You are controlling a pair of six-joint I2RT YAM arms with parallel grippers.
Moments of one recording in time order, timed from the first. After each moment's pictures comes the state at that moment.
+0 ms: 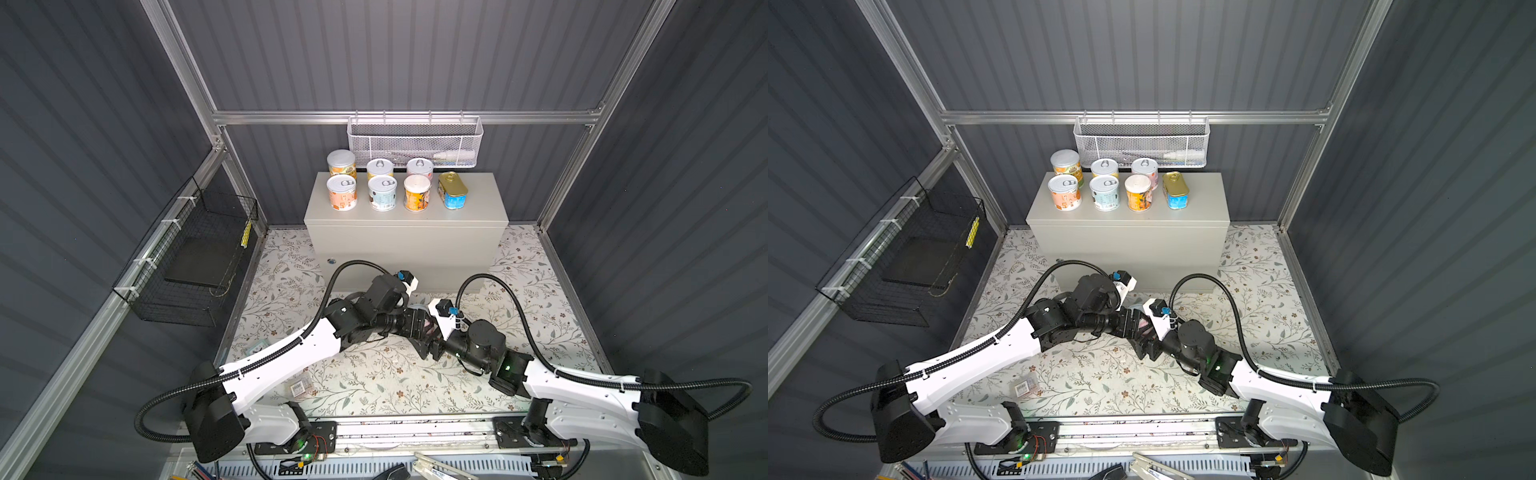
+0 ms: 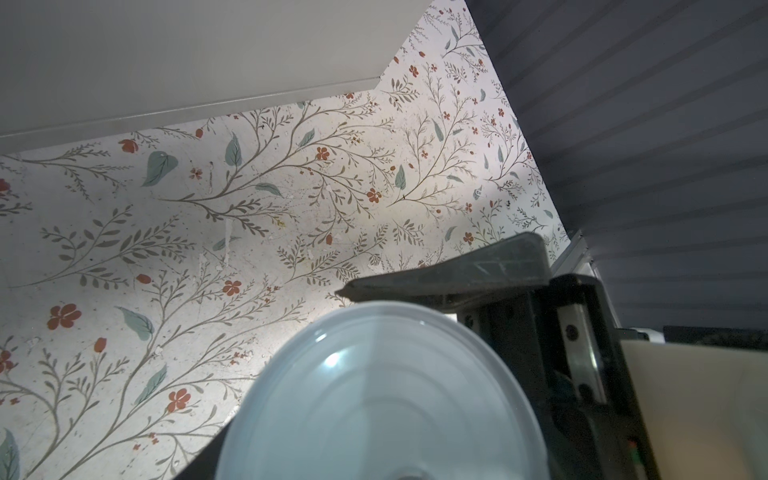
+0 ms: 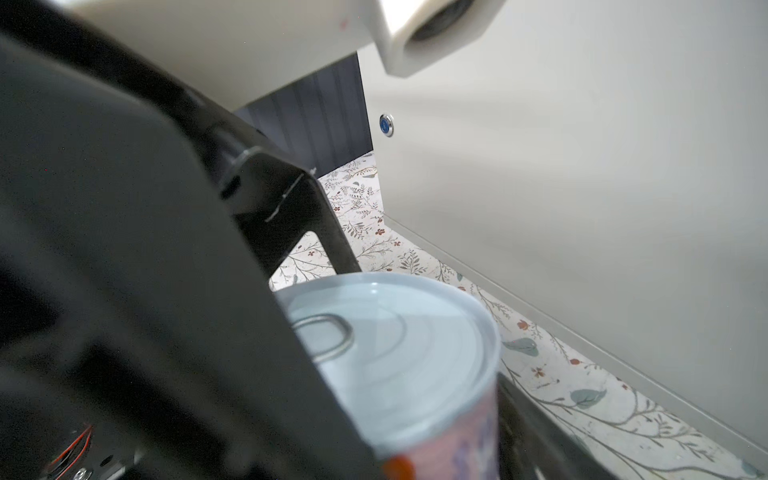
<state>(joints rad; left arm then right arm) -0.93 1.32 1.11 -0.53 0.19 -0.57 0.96 1.11 0.42 0.53 0.01 0.16</state>
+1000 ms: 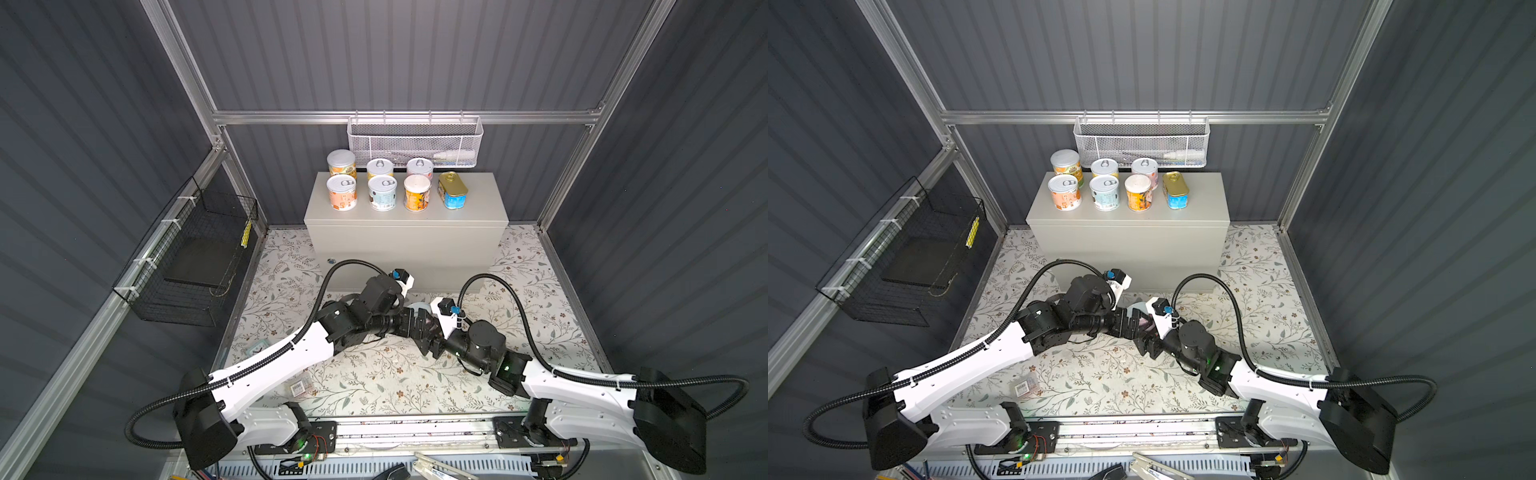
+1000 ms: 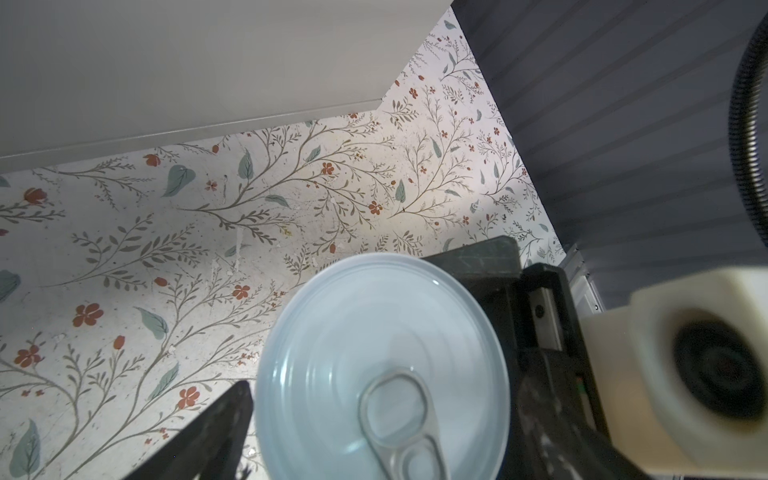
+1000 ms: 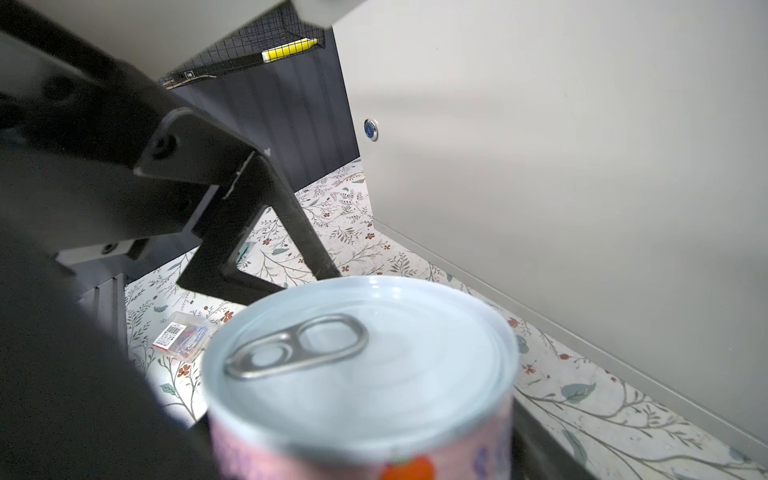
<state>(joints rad) -0.93 1.27 1.10 -0.54 0.14 -0.59 0.96 1.11 0.40 0.57 0.05 0.18</state>
